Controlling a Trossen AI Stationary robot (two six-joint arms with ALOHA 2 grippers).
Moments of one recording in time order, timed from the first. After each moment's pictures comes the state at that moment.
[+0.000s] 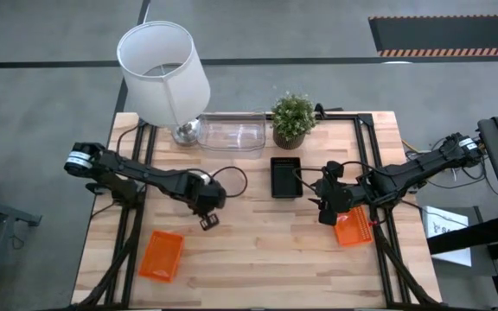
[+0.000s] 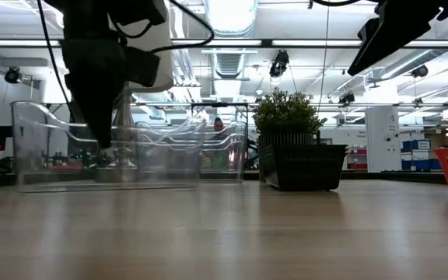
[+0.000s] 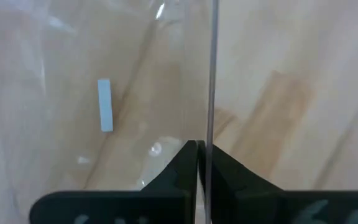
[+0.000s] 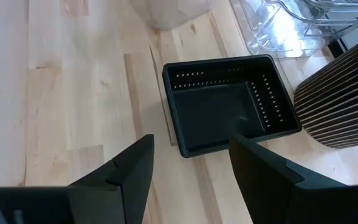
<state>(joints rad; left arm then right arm) -0.17 1.50 0.99 -0.80 -0.04 -0.62 0.37 1.10 0.88 -0.74 0.45 0.36</state>
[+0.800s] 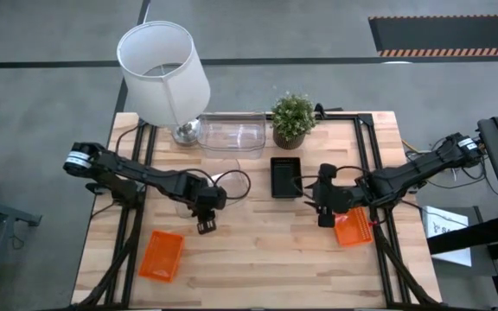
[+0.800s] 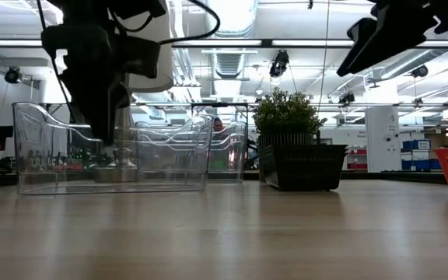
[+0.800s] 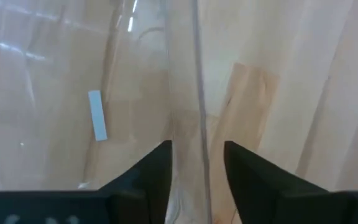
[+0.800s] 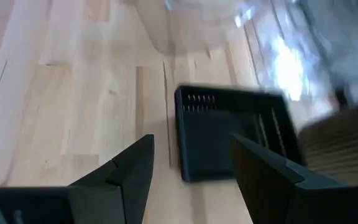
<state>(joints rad) -0.18 1.49 1.00 -0.76 0.01 -0.45 0.37 1.10 0.80 -0.57 0.45 0.15</state>
